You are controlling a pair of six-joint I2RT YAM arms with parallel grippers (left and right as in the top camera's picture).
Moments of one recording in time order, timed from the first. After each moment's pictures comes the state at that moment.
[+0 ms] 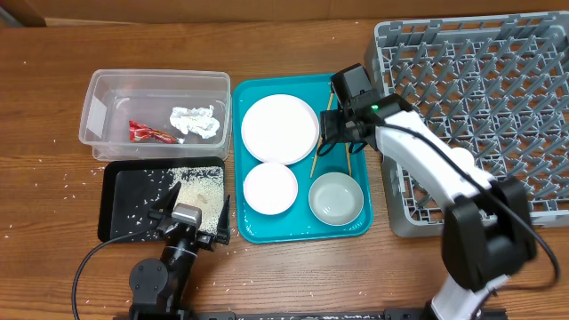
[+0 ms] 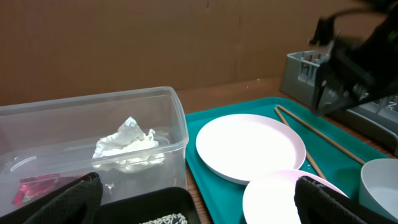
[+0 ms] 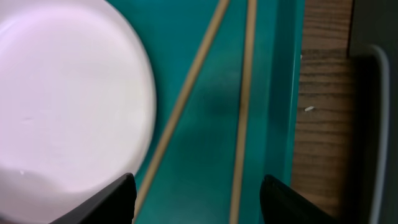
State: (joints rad) left arm -0.06 0.02 0.01 -0.06 0.21 0.04; right arm 0.41 1.91 1.39 -0.65 0.03 0.29
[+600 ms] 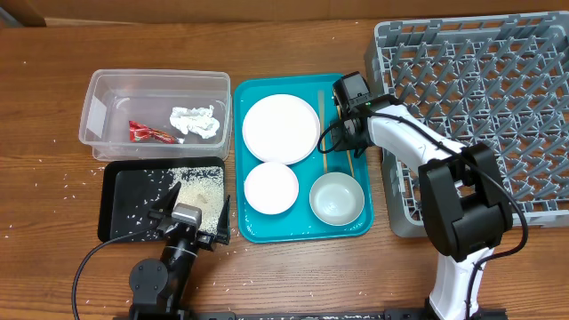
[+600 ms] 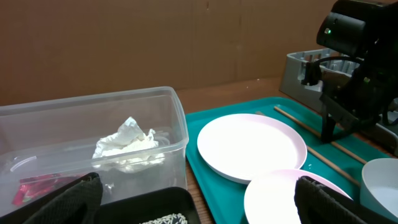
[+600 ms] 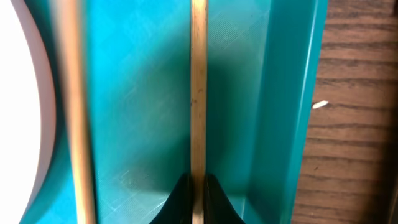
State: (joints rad) left arm -0.06 0.02 0.01 -0.06 0.21 0.04; right arm 0.37 2.07 1.41 -0.65 0.04 0.23
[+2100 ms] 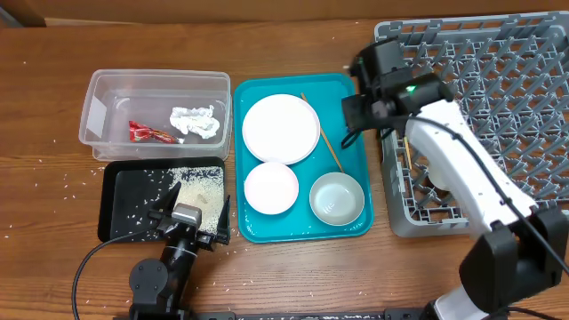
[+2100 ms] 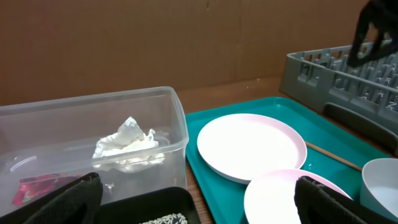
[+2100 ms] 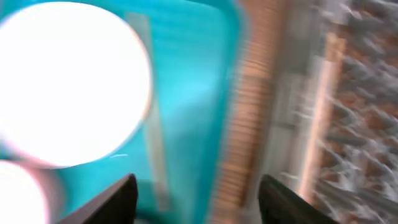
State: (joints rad) left arm -0.06 0.02 0.01 -0.06 0.21 0.04; right arm 0.37 1.76 1.54 -0.90 0.01 0.07
